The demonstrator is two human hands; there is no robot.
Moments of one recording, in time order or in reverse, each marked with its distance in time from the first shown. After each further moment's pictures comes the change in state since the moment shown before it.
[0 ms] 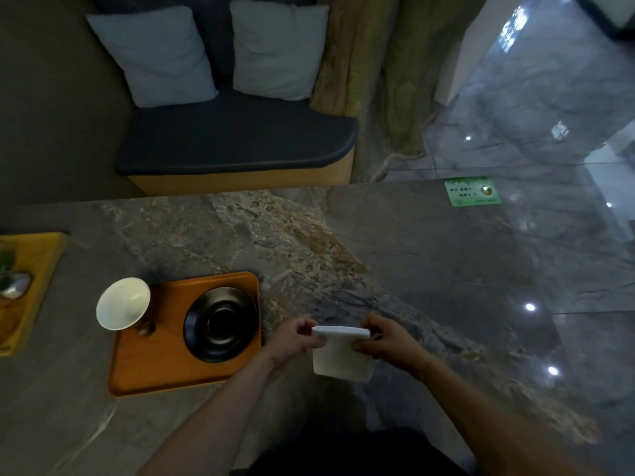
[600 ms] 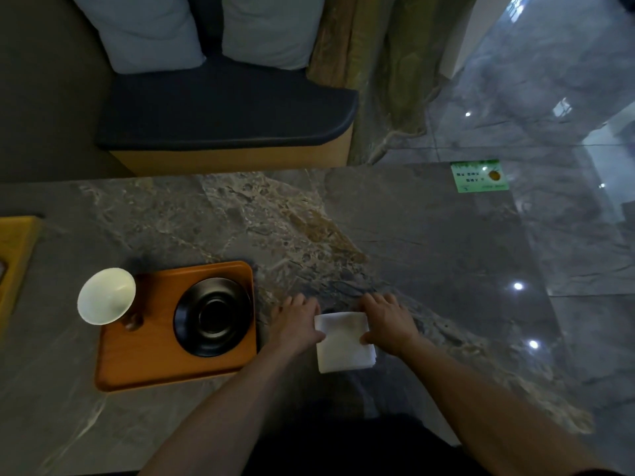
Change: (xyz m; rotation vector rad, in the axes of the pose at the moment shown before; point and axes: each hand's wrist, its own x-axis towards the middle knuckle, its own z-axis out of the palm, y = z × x) left_hand 0.037 0.006 0.017 1.075 0.242 0.102; right_hand 0.045 0.009 -0.002 -0.859 0.059 0.018
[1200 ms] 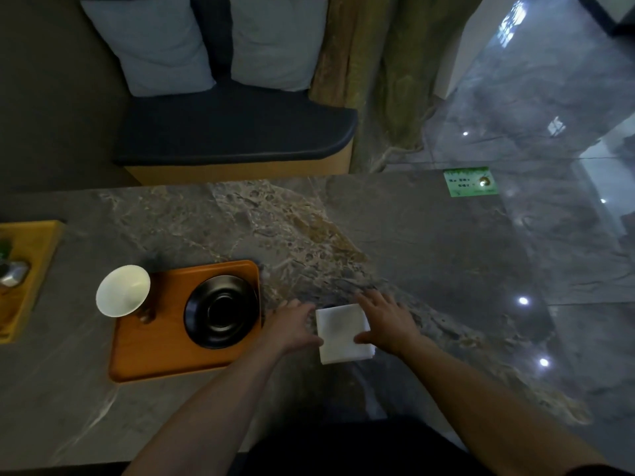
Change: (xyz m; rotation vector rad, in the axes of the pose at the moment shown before) left_hand -0.017 -0.021 -0.009 0.051 -0.159 0.003; right_hand -0.019 -0.008 0.008 -0.064 0.064 -0.034
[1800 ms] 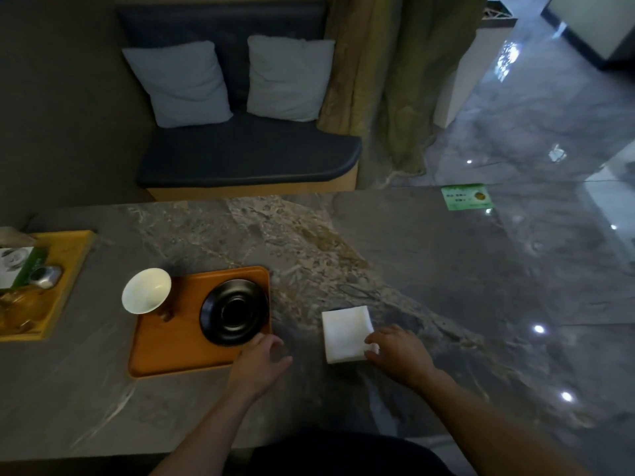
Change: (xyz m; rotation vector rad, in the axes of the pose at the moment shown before) left_hand -0.086 -0.057 0.038 -0.360 0.307 -0.093; right_hand -0.061 -0.004 0.014 0.059 0.048 -0.064
